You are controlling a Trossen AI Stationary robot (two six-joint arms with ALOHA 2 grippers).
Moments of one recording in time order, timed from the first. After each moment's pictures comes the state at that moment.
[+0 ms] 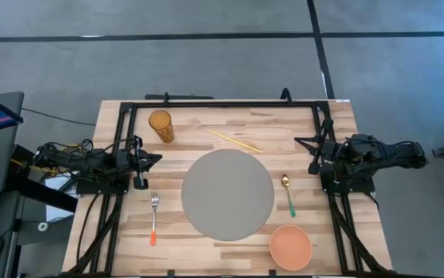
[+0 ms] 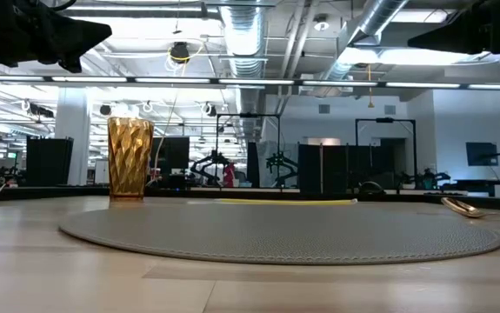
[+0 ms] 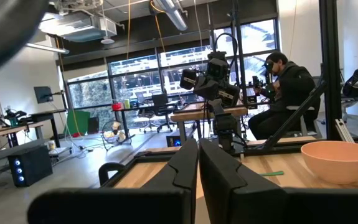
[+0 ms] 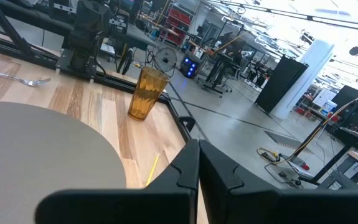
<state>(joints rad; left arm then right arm) -0.27 0.05 0.01 0.32 -0.40 0.28 0.14 0.16 0.37 -0.26 0.51 -0.45</state>
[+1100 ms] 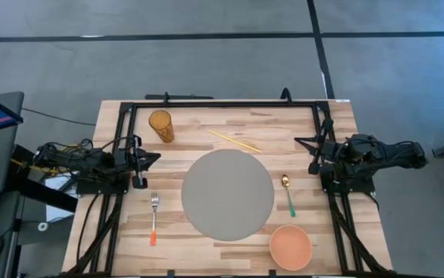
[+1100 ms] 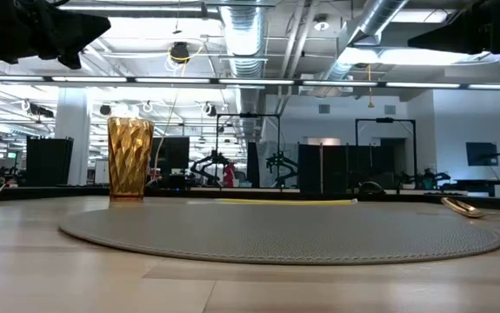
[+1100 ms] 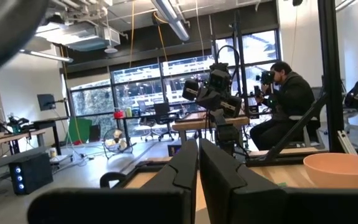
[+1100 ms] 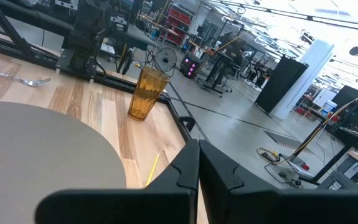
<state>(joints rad) -0.27 0.05 0.01 0.37 -0.40 0.29 0.14 0.16 0.37 -0.26 0.51 -0.45</state>
